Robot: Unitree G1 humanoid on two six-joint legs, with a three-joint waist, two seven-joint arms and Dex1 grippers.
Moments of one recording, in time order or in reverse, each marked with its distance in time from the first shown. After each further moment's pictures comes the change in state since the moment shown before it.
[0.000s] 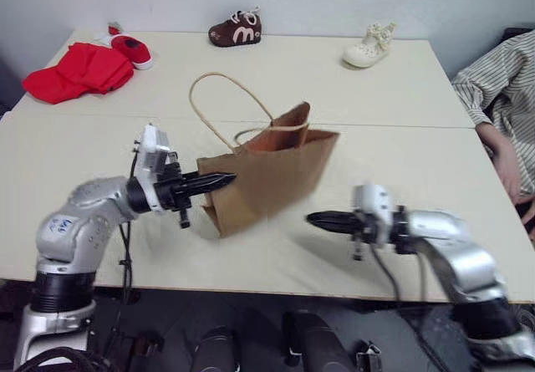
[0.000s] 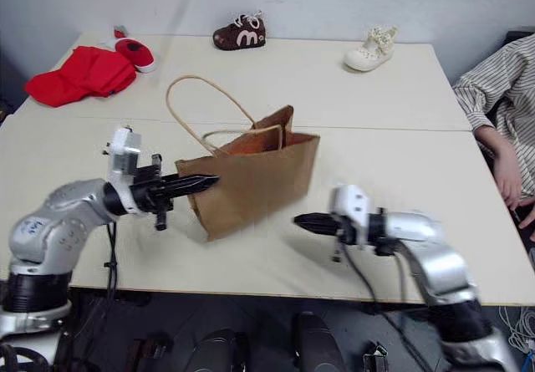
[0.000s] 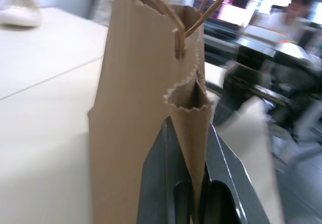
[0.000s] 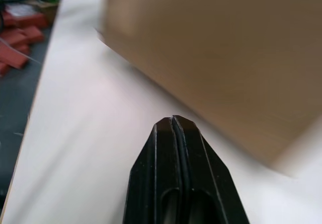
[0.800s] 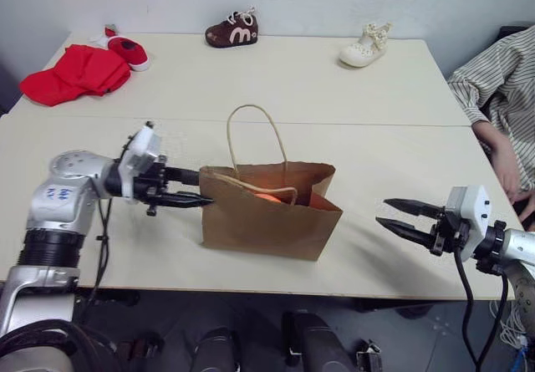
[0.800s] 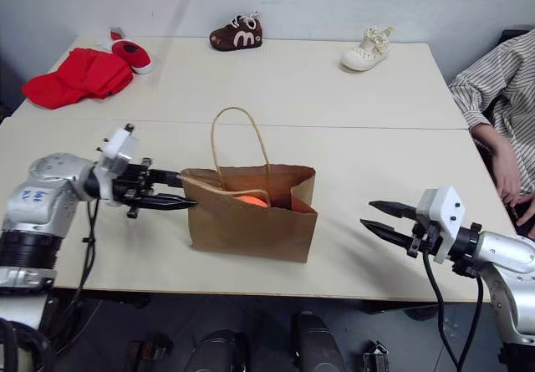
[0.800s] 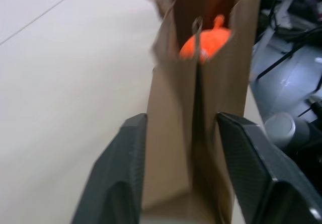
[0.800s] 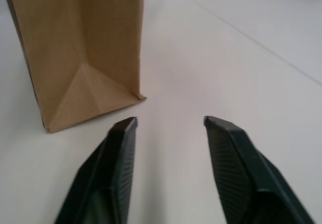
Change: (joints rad) left arm -0.096 0.180 -0.076 0.370 0.256 -0.293 -0.320; right arm 0.177 -0.090 -0.287 0.033 0.080 -0.103 -0.012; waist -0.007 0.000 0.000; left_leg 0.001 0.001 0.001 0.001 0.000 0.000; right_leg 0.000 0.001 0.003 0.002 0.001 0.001
